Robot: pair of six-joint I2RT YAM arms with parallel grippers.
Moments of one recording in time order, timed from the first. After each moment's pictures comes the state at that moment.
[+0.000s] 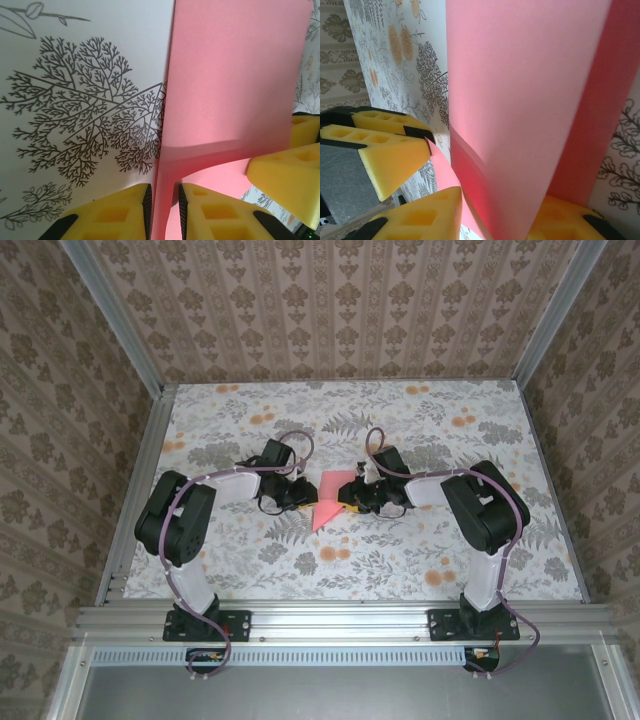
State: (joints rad) left arm -0.52 1.79 0.98 -0.28 0.52 -0.62; right arm 0.44 1.90 0.90 0.12 -0.69 0.84
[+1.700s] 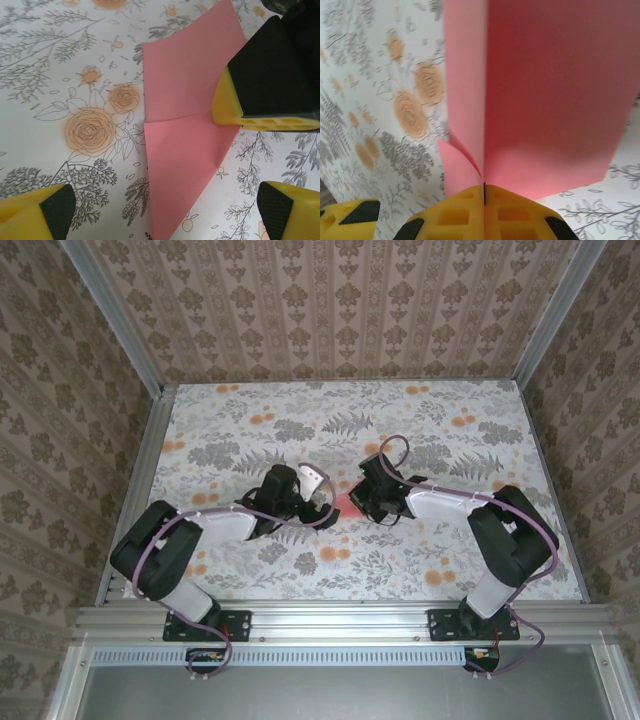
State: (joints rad) left arm -0.70 1.58 0.64 0.28 0.32 -0.02; right arm 0.59 1.66 0.88 -0.20 -0.10 1.42
